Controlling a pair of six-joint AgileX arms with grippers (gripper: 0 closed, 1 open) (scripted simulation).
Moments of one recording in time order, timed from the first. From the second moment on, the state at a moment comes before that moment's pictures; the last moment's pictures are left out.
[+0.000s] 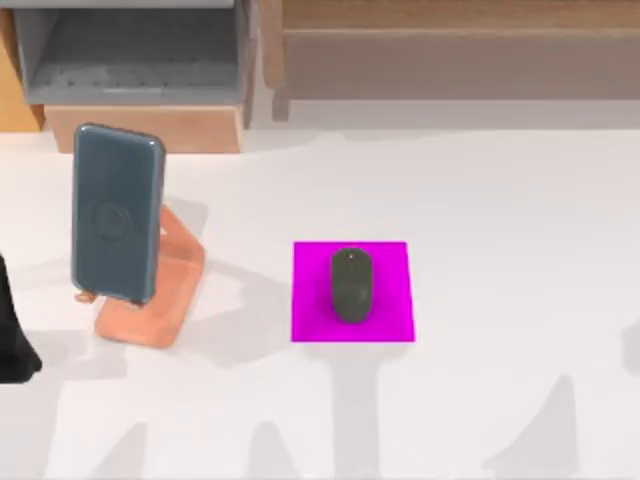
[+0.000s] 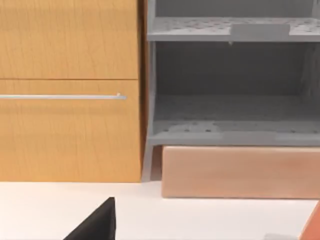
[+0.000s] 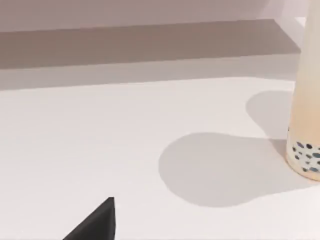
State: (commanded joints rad) left arm 0.00 0.00 0.00 0.00 0.00 0.00; right arm -0.26 0.56 -0.01 0.32 -0.16 -0.02
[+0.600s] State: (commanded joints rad) left arm 0.00 0.00 0.00 0.00 0.00 0.00; right arm -0.56 1.35 0.04 0.85 -0.38 -0.03
